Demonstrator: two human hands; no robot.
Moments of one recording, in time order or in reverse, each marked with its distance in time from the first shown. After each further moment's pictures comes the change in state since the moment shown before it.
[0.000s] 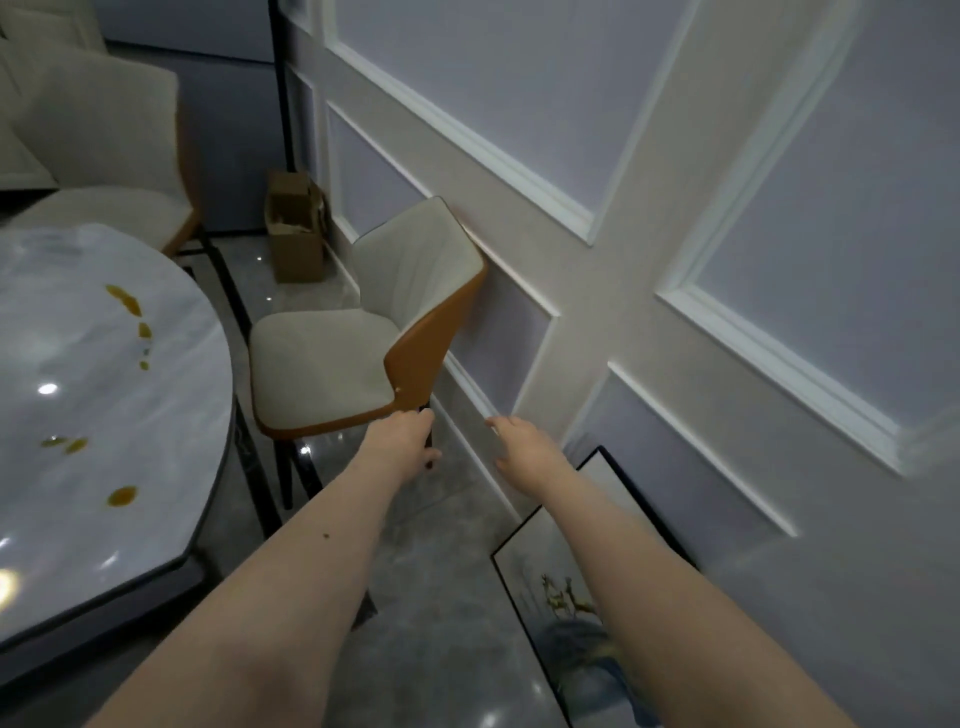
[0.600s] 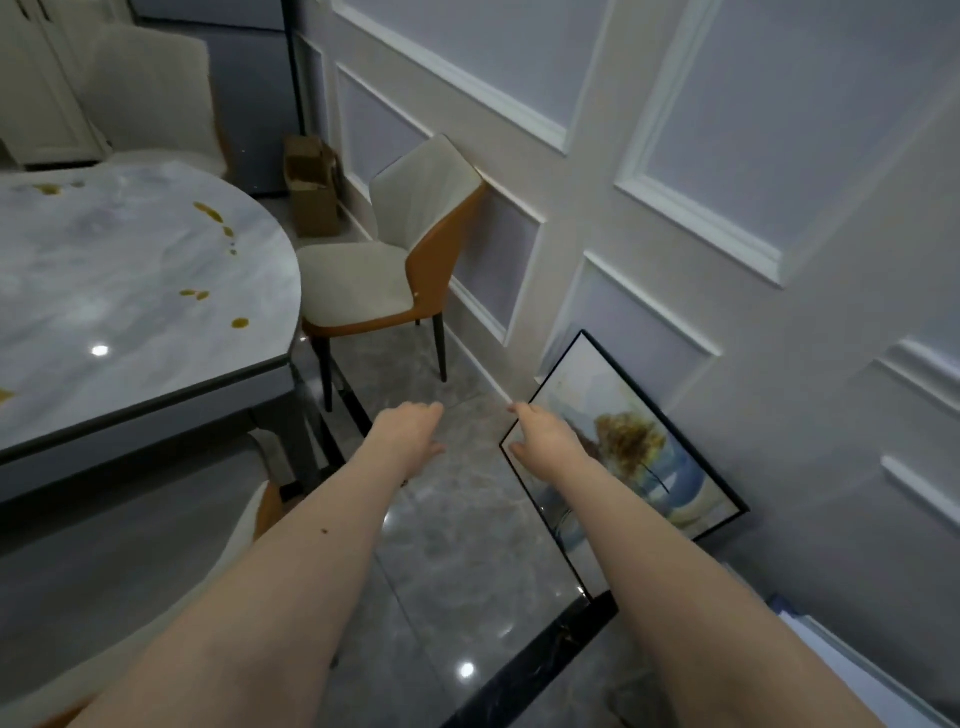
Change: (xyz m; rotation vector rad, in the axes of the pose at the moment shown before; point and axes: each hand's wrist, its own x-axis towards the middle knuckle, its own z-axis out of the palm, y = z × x) left_hand -0.313 0.040 0.100 0.153 0.017 0.079; right_hand -0.311 -0.068 0.087 0.069 -0.011 0.100
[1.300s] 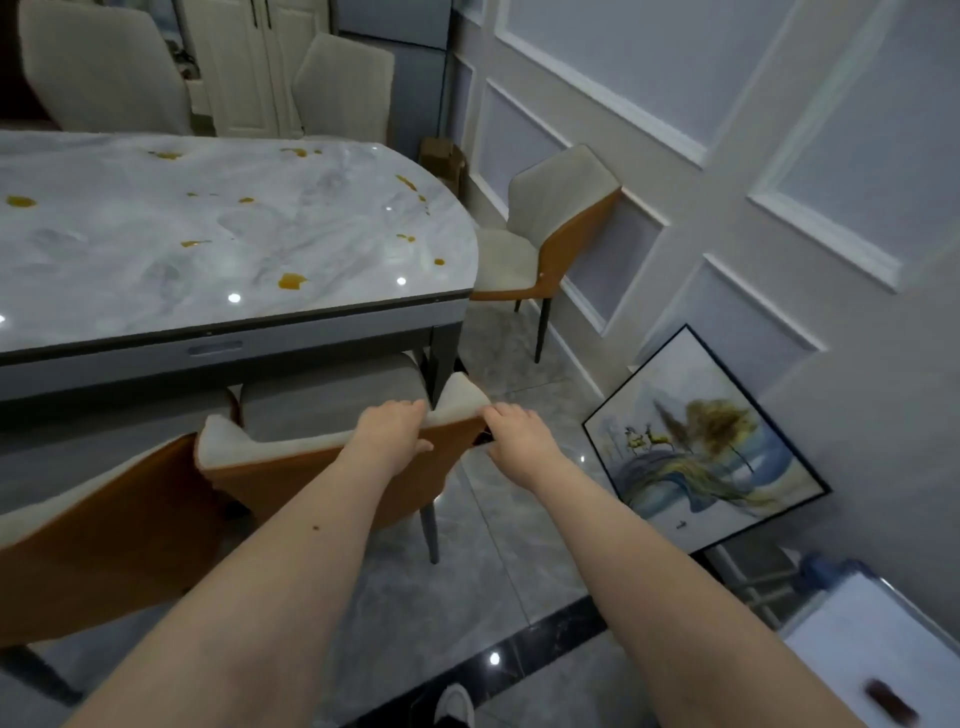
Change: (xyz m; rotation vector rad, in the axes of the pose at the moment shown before) left_hand -0.342 -0.160 0.048 -0.181 0.080 -0.224; right_hand -0.187 -0.285 0.113 -0.190 0.048 -0.375
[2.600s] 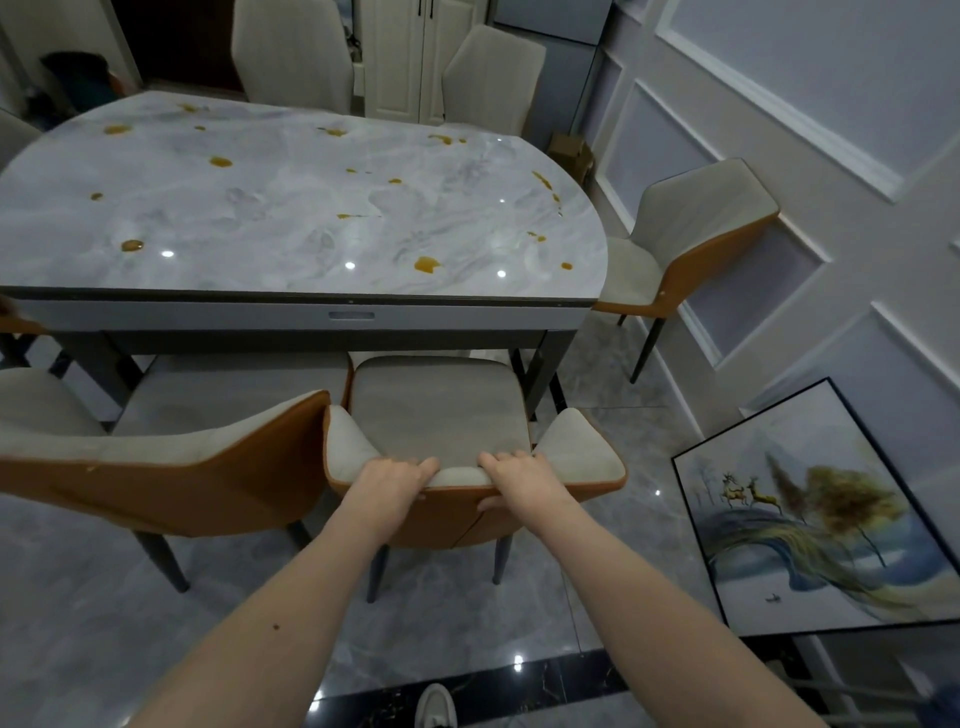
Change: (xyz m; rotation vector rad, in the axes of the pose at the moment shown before) left_hand -0.089 -0.111 0.052 0.213 -0.029 -0.085; right_hand 0.047 -0.113 0.063 -0.156 -0.281 -0.299
